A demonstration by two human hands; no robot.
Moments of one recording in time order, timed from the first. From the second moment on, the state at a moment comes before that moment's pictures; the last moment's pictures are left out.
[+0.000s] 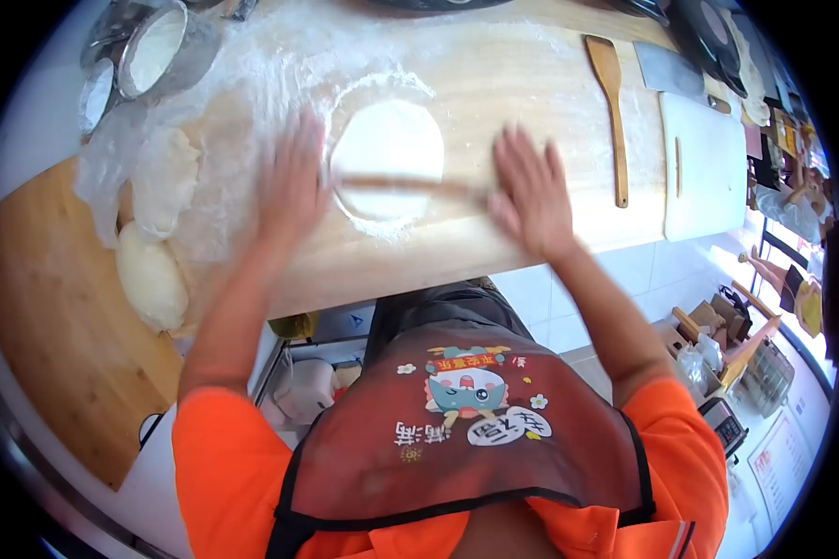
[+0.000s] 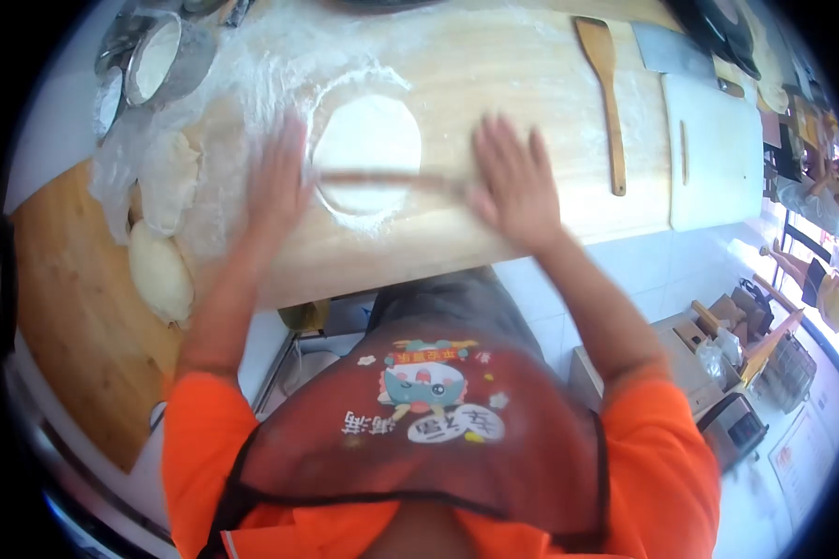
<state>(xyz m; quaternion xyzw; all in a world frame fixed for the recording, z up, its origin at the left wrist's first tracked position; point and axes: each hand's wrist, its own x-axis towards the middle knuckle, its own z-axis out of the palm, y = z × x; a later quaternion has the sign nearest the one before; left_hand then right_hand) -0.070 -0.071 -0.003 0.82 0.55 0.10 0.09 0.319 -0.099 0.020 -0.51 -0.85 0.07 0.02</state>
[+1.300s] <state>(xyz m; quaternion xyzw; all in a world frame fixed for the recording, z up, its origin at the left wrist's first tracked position) -0.047 0.082 -0.025 0.78 0.60 0.16 -0.07 0.326 0.007 0.009 -0.51 -0.86 -0.03 0.03</state>
